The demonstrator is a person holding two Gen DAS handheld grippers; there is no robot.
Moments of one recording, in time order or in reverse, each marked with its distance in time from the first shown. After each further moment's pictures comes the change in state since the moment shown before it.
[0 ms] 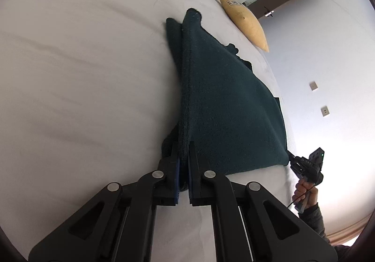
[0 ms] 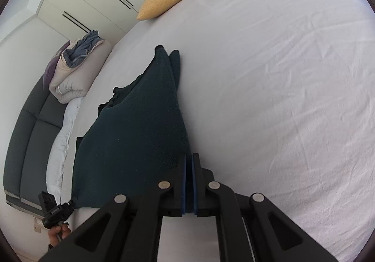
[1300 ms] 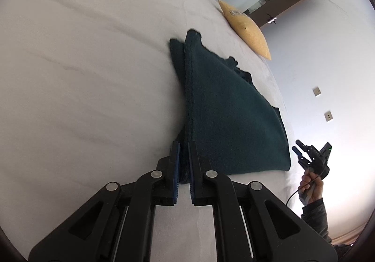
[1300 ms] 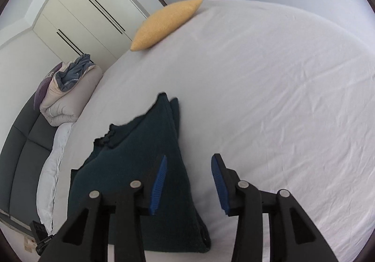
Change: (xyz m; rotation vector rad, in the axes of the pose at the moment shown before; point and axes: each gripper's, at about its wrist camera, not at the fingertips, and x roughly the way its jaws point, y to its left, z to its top) left arm -0.038 -0.017 0.010 0.031 -0.078 0.079; right arm -0.023 0.048 0.047 -0.044 -0.166 -0.083
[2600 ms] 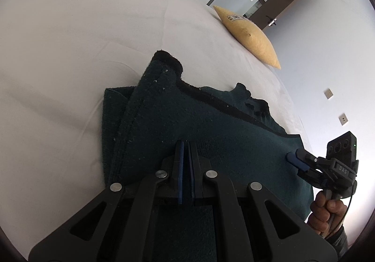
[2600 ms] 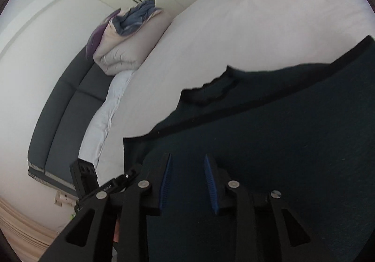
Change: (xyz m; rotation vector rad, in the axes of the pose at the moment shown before) left arm 0.133 -0.040 0.079 0.083 -0.071 0.036; right arm 0.156 0.161 -0.038 -0.129 0.308 0.326
